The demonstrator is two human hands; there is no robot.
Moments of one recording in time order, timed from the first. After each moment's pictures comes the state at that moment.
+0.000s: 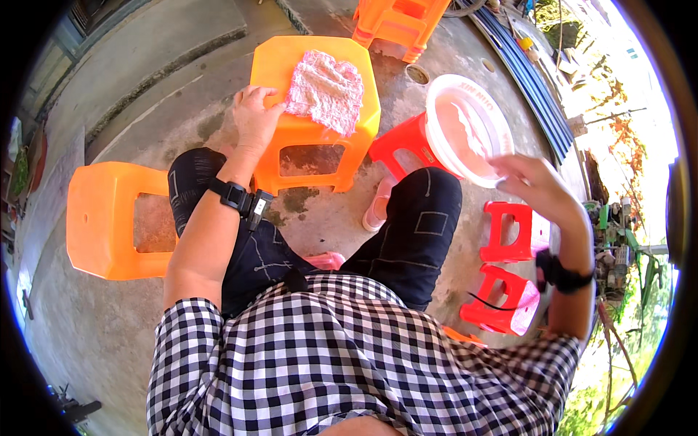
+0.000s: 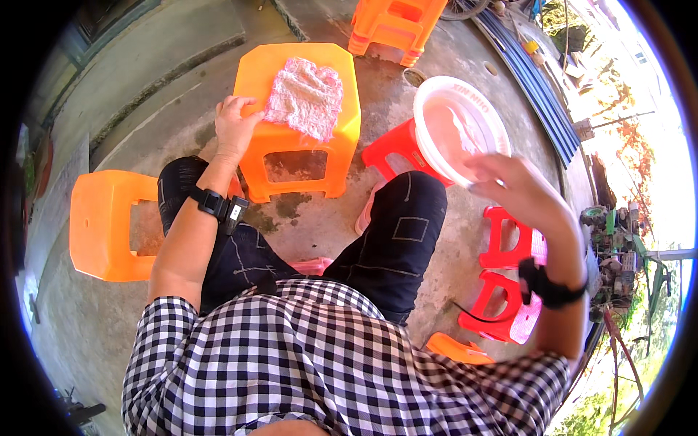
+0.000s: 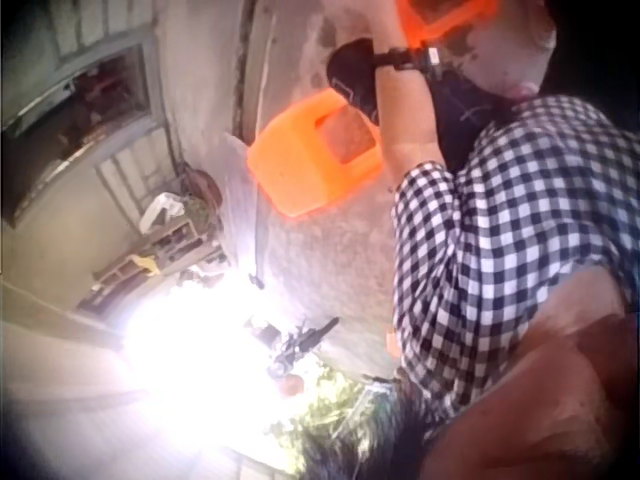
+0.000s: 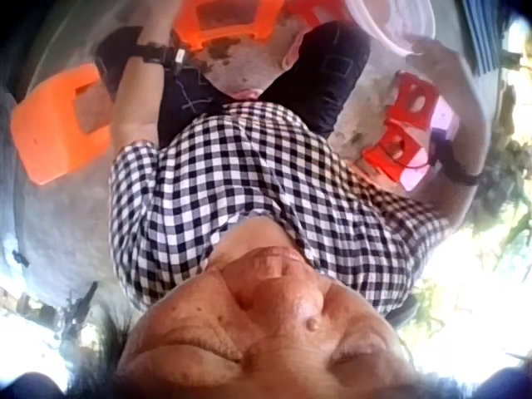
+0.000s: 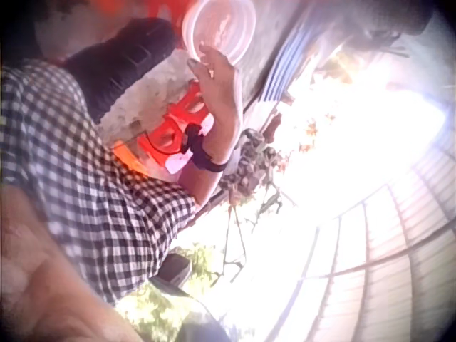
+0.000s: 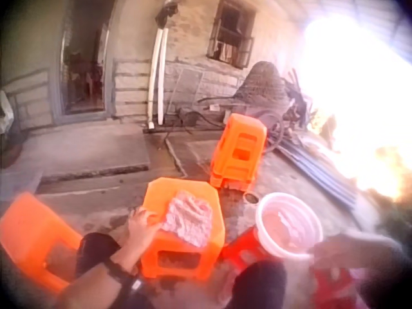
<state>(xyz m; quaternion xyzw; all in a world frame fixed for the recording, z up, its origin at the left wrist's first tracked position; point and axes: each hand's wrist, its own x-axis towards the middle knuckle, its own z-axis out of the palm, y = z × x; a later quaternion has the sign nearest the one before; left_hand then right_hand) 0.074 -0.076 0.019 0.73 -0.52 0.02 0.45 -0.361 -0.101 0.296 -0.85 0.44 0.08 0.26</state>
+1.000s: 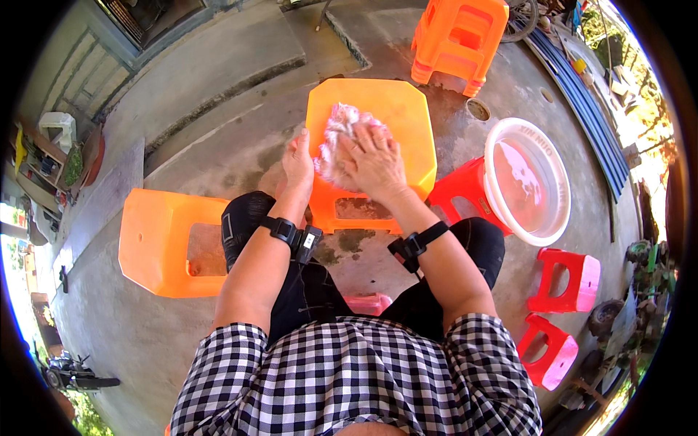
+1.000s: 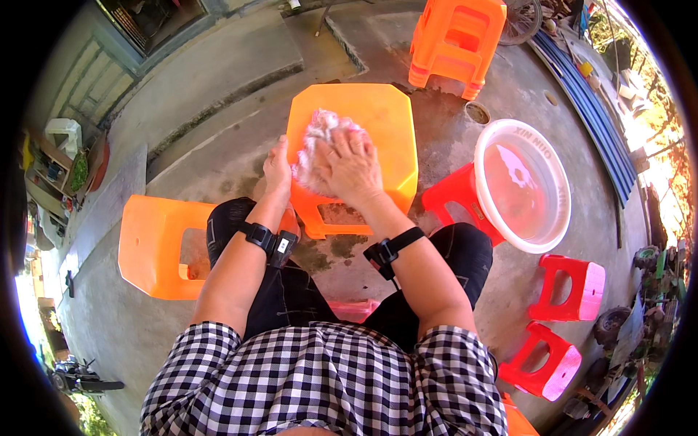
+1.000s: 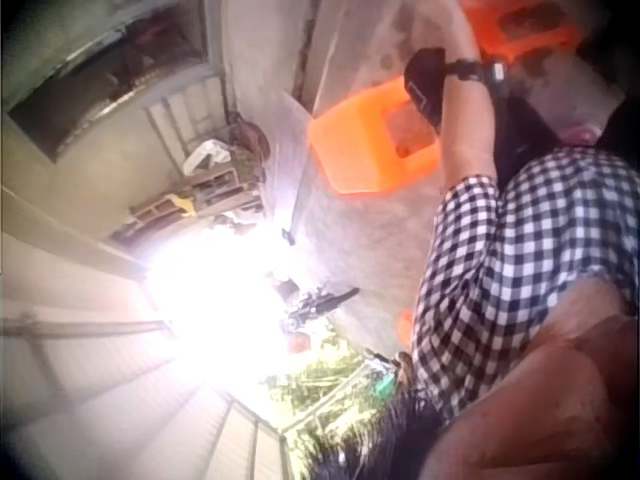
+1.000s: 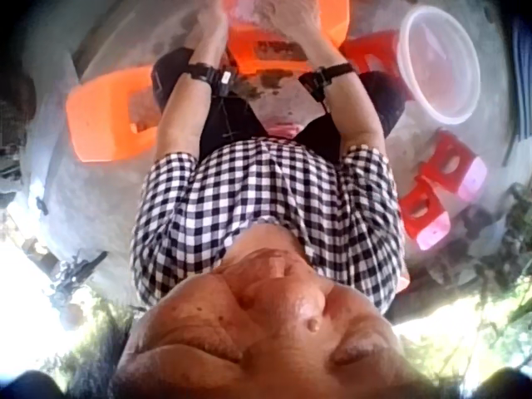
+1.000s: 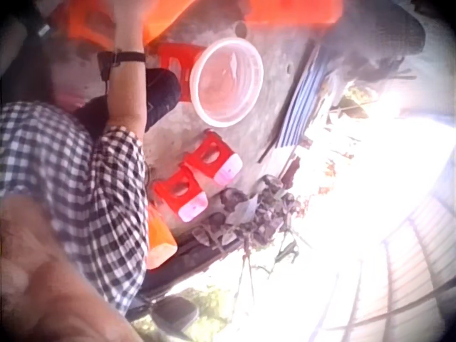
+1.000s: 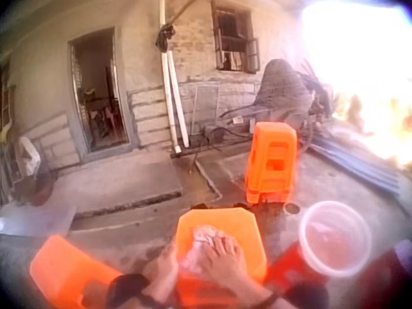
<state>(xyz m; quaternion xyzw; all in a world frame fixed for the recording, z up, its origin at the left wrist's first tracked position) 0.110 -0.097 -0.021 0.68 -0.15 -0.28 0.66 -0.071 -0.155 0.028 -0.93 0.33 -0.15 0.01</state>
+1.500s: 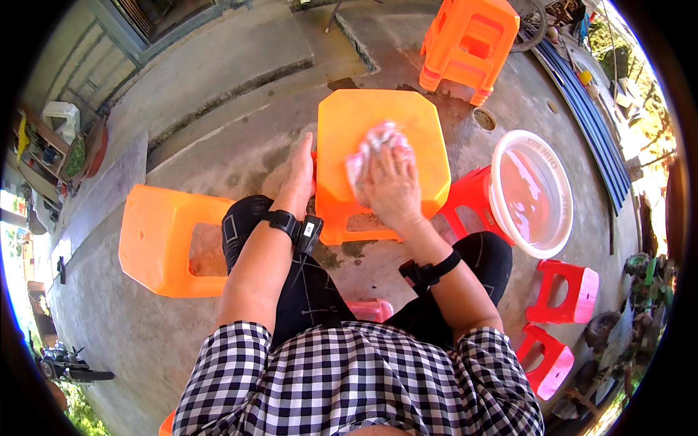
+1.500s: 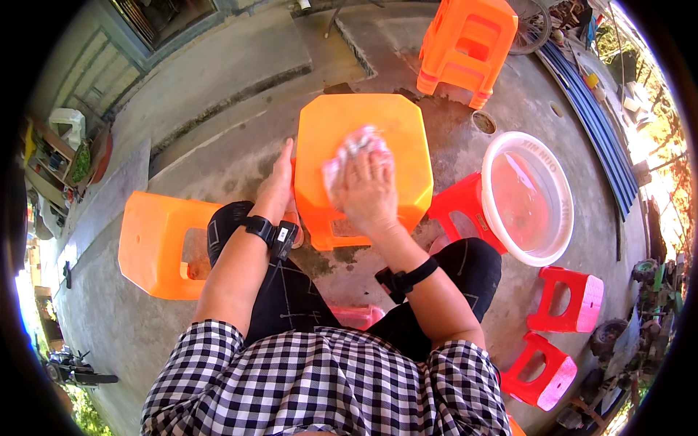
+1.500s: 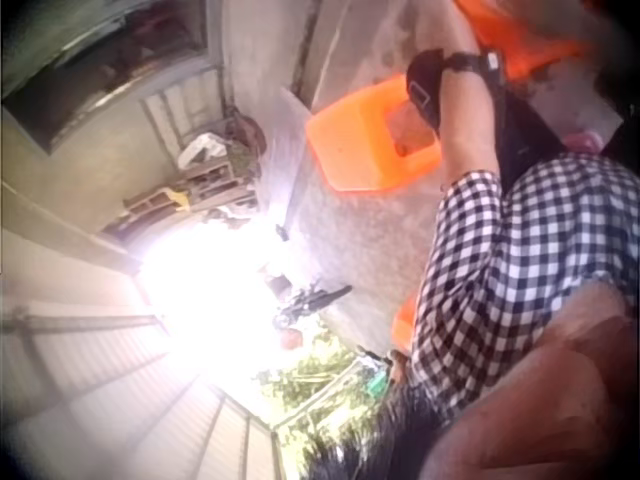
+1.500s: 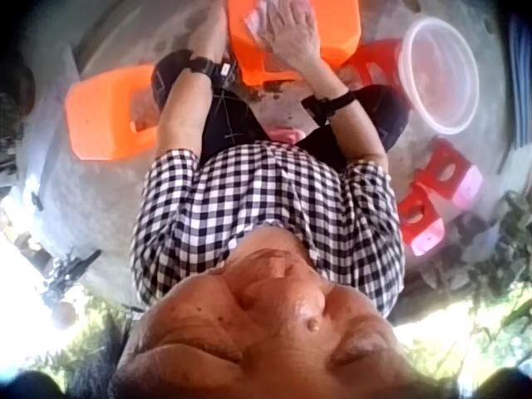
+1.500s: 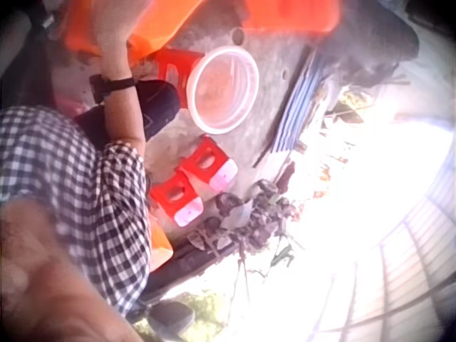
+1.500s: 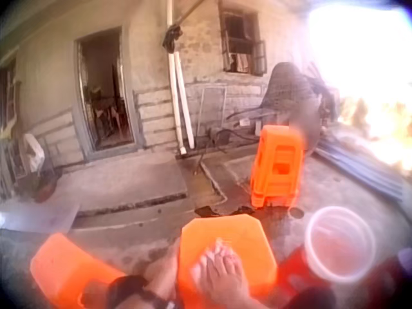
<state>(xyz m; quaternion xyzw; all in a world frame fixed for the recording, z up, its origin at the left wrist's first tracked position) 0.109 -0.102 0.007 0.56 0.00 -0.50 0.66 -0.096 -0.138 0.020 -0.92 0.37 -0.12 -0.04</state>
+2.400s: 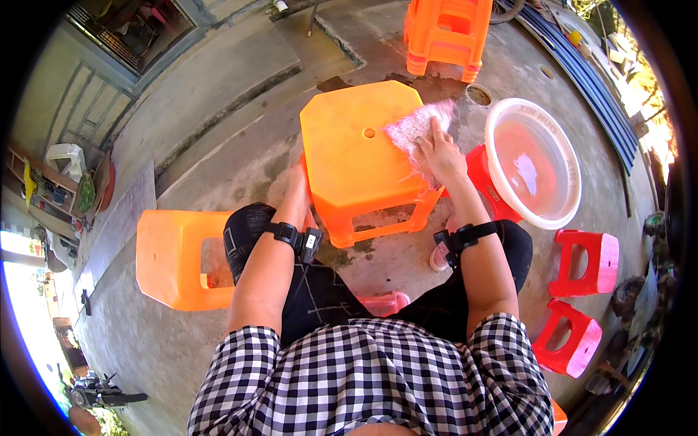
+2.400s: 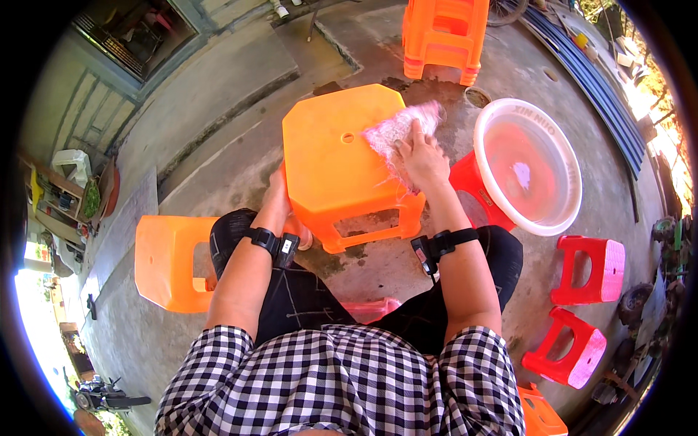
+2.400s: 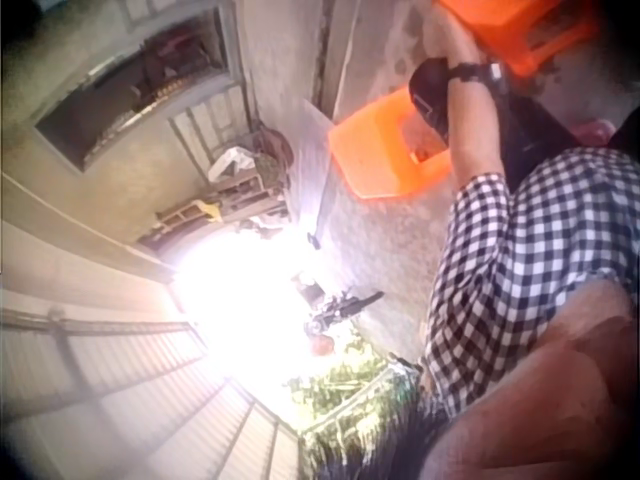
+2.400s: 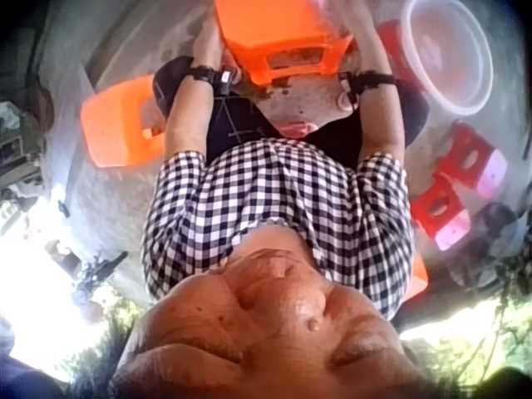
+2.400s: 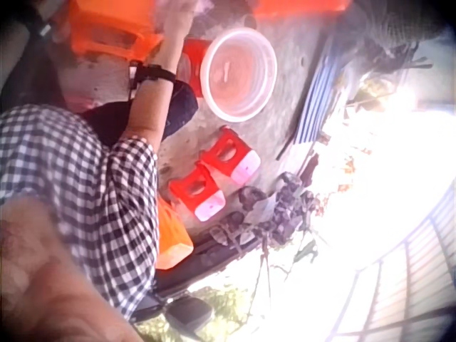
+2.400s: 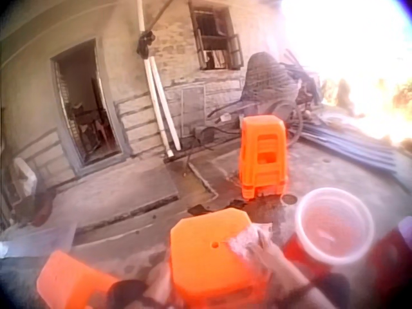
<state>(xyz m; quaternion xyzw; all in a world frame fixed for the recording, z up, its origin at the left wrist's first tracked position) 0.087 -0.092 -0.005 0.63 -0.01 -0.45 0.63 -0.183 -0.227 0.013 -0.76 0.56 -0.16 0.28</state>
